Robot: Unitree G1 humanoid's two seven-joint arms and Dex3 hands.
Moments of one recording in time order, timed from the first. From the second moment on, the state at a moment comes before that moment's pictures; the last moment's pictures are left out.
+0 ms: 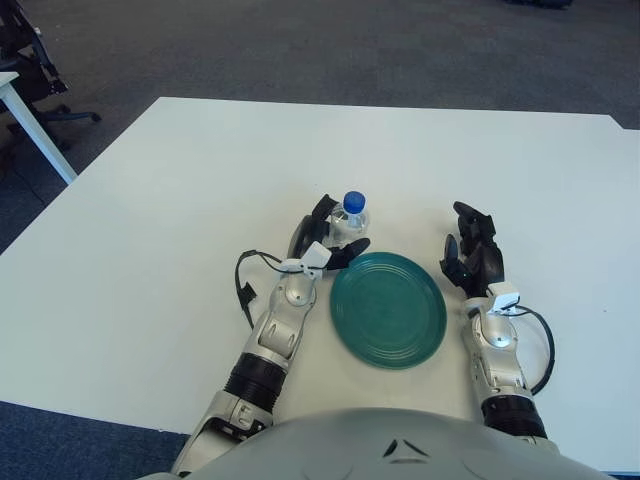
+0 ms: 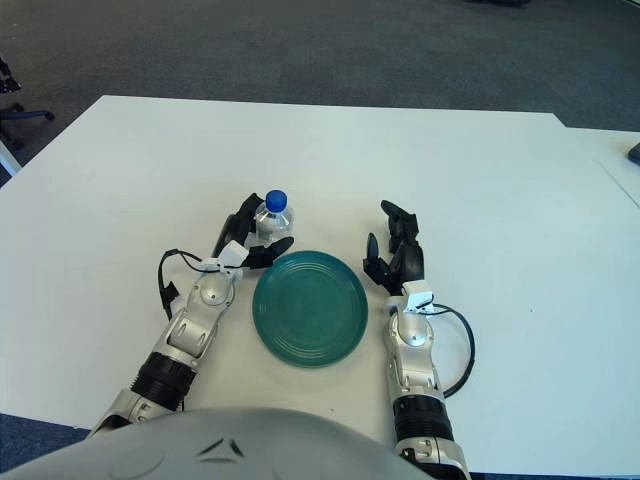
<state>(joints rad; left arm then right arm) -0.08 -0.10 -0.32 0.14 0.40 0.05 0.20 0.09 -0.01 -0.08 0.29 0.01 -0.42 -0.08</state>
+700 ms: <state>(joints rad) -0.05 -0.10 -0.34 0.13 0.40 0.02 0.25 0.09 0.00 -0.09 0.30 0.02 -0.43 -0.08</state>
